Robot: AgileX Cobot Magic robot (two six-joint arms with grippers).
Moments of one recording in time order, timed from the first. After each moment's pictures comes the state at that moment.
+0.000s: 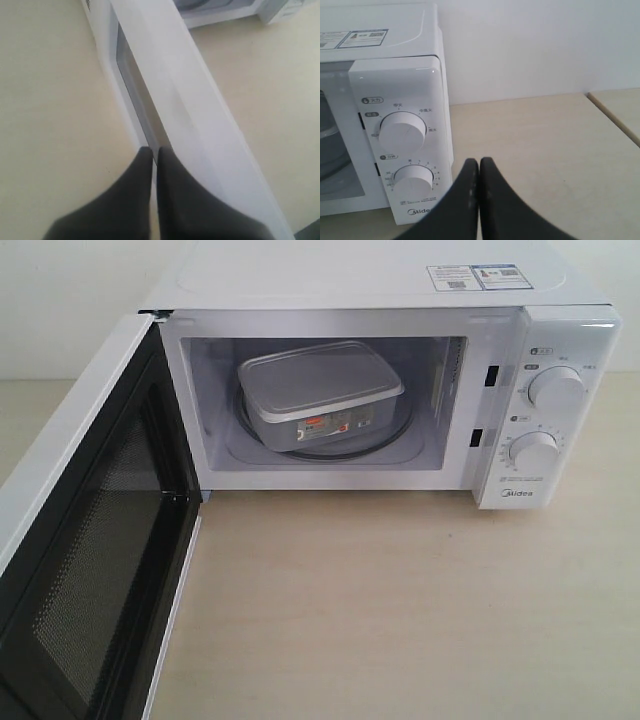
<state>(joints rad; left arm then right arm) -0.09 0.81 -0.87 -0.39 1.07 0.33 0.71 0.76 -0.33 1.53 -0.82 -1.27</state>
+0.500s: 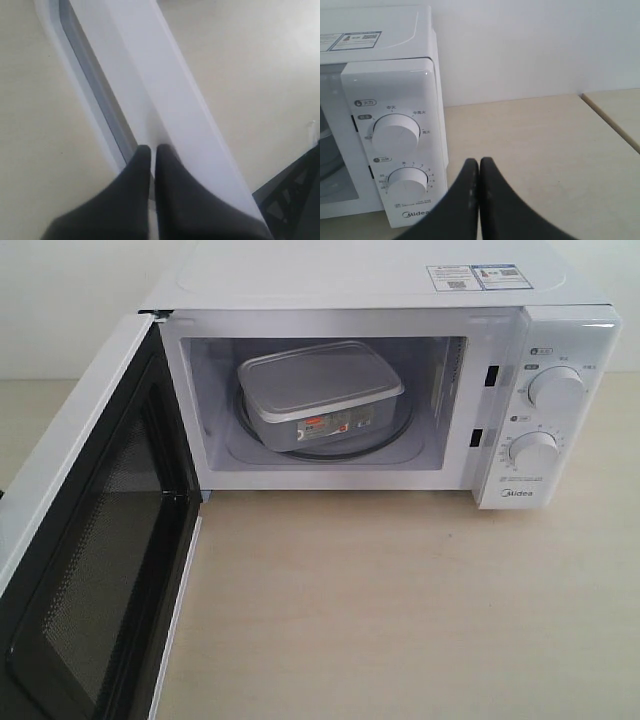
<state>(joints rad) -0.09 0.91 -0.87 -0.53 1.15 0.41 0.71 0.76 -0.33 1.53 -0.84 -1.27</state>
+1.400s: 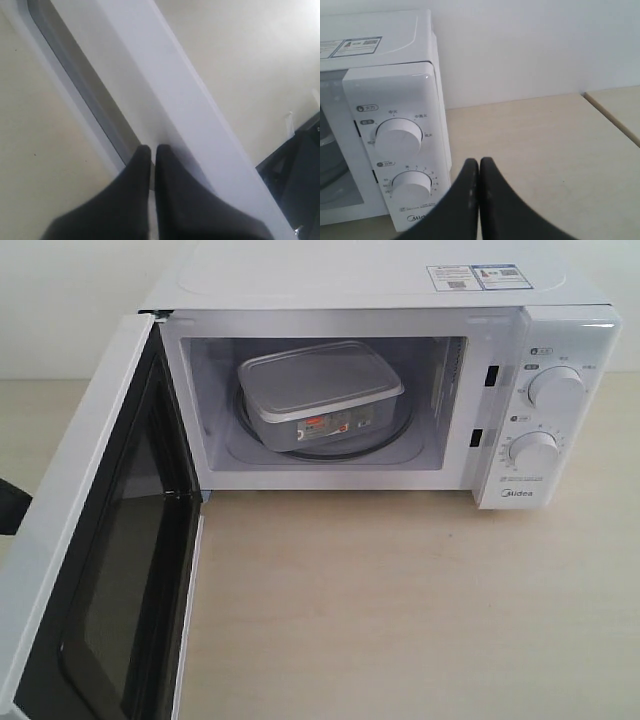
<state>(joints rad) -0.09 0.98 -0.87 -0.60 1.17 0.46 0.71 0.76 -0.33 1.52 -0.84 -1.24</state>
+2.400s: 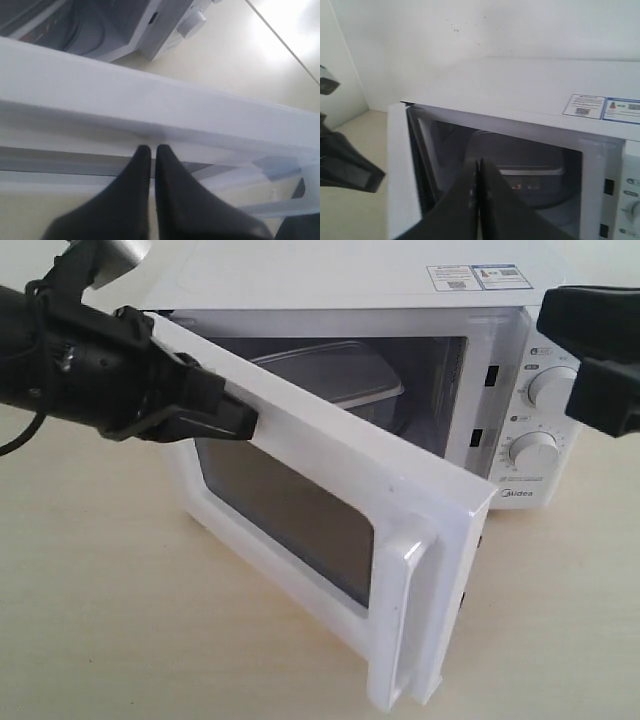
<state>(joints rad) -0.44 1.36 -0.97 -0.91 0.66 0.71 0.71 0.73 -0.55 1.35 -0.15 -1.23</state>
